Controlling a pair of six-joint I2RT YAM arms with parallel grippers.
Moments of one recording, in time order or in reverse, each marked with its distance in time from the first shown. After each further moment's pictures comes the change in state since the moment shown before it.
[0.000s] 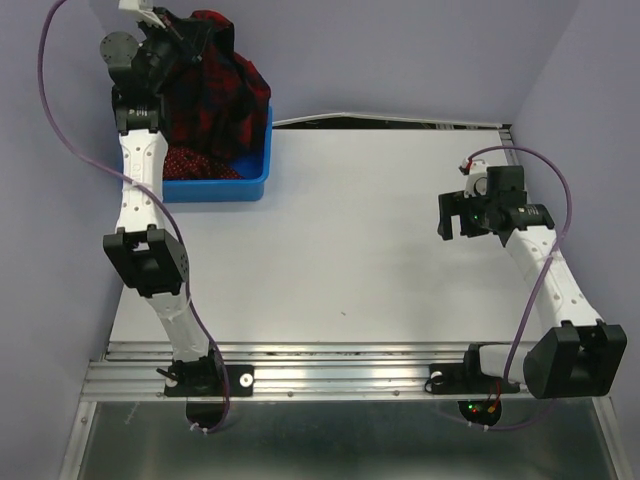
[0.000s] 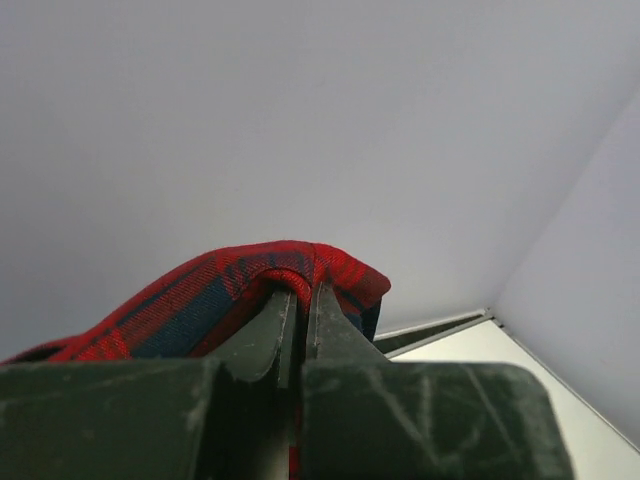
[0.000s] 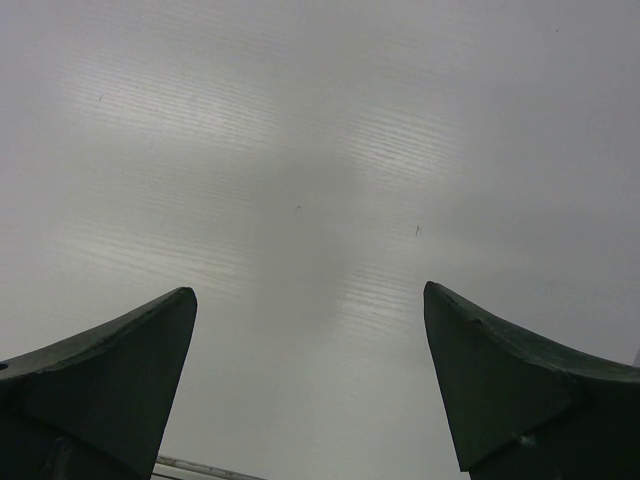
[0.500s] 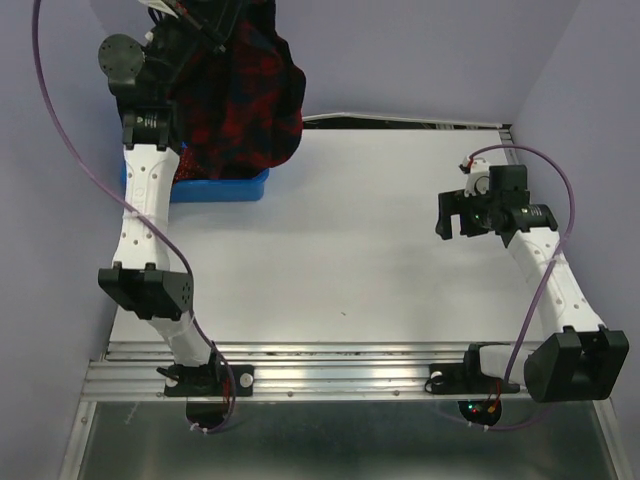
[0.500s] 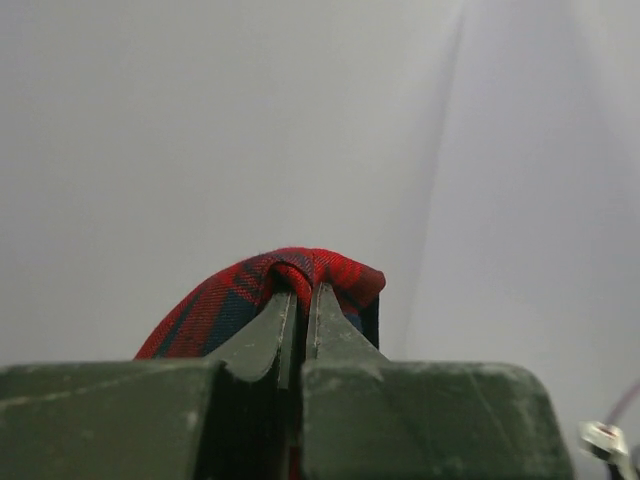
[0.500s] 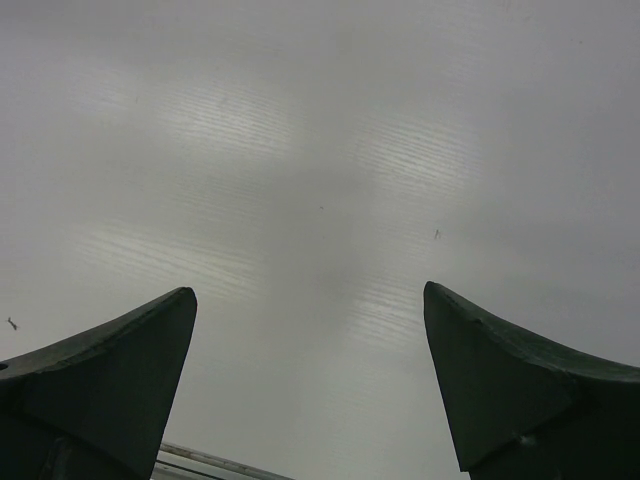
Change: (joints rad) left arm -0.137 -0.143 0.087 0.123 0.025 -0.084; right arm 0.000 -0.021 0.008 -0.013 -0.046 0.008
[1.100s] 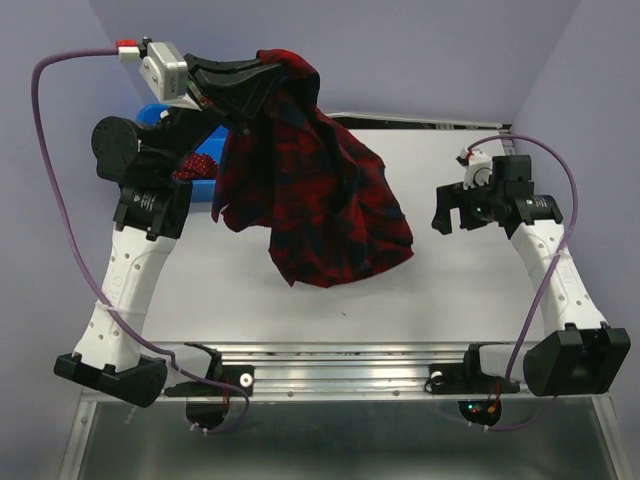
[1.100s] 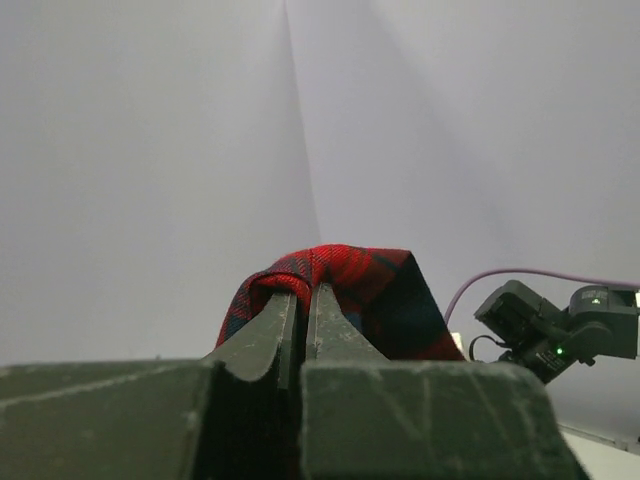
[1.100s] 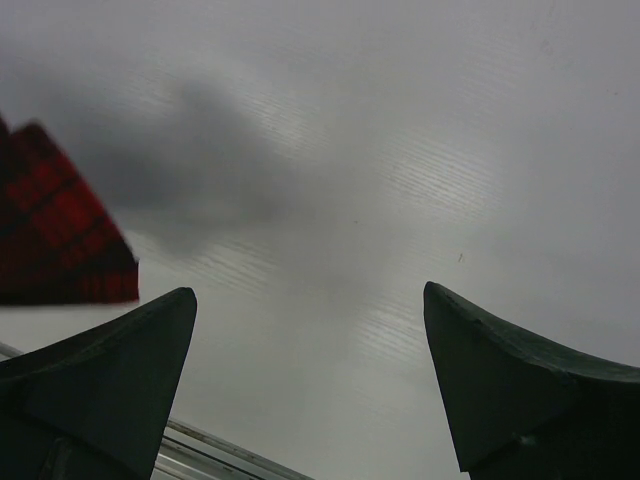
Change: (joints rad) left arm -0.306 -0.541 -0.550 -0.019 0.004 0.278; right arm 0.000 0.026 0.098 -0.073 -0.111 -0.043
